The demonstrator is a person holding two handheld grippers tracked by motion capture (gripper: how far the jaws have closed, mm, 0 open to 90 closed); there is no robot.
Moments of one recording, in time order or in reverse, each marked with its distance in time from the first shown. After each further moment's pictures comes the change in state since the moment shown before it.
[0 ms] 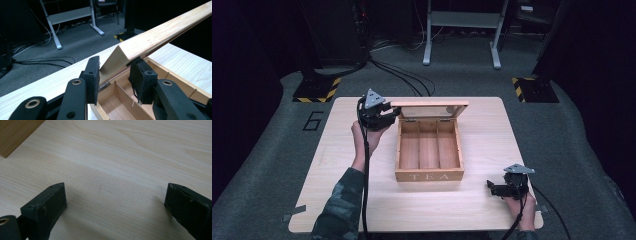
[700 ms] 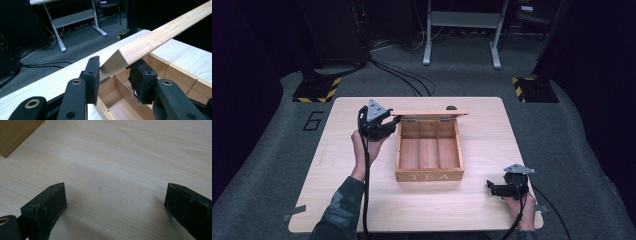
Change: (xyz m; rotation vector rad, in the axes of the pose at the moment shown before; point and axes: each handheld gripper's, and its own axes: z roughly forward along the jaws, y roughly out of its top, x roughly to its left) left arm -0.016 -0.019 -0.011 -0.009 0.028 0.052; right arm 0.000 0.000 0.000 -0.001 0.000 -0.001
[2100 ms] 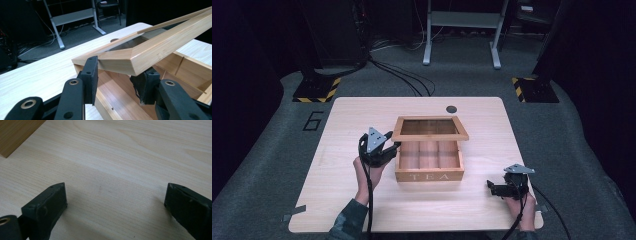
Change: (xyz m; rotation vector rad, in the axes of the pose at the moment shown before) left arm -0.036 -0.065 -0.017 -0.033 0.015 -0.028; right arm 0.000 0.000 0.000 0.000 0.000 0.002
